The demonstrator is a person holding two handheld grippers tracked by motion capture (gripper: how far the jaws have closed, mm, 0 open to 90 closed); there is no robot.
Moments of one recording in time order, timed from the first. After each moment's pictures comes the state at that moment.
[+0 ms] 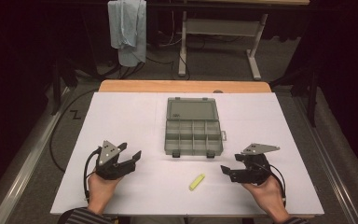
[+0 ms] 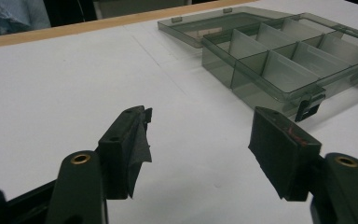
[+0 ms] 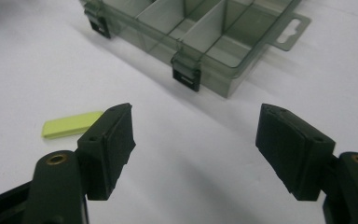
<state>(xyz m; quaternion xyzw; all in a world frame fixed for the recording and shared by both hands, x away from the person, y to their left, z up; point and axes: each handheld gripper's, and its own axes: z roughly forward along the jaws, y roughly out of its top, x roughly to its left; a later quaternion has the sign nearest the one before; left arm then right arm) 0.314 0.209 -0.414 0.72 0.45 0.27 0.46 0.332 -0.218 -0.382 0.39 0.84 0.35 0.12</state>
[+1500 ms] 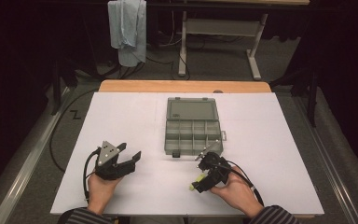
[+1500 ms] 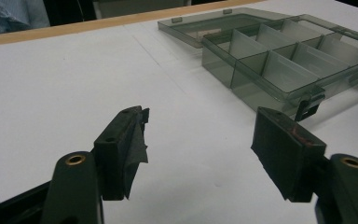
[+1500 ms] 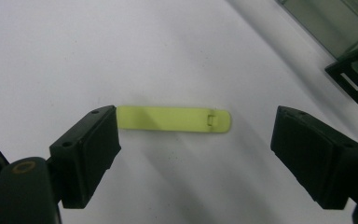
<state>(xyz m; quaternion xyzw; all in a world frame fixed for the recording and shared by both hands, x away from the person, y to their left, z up) 0.313 0.210 -0.415 0.72 0.45 0.27 0.46 0.339 -0.113 -0.392 0.33 0.93 0.17 0.04</state>
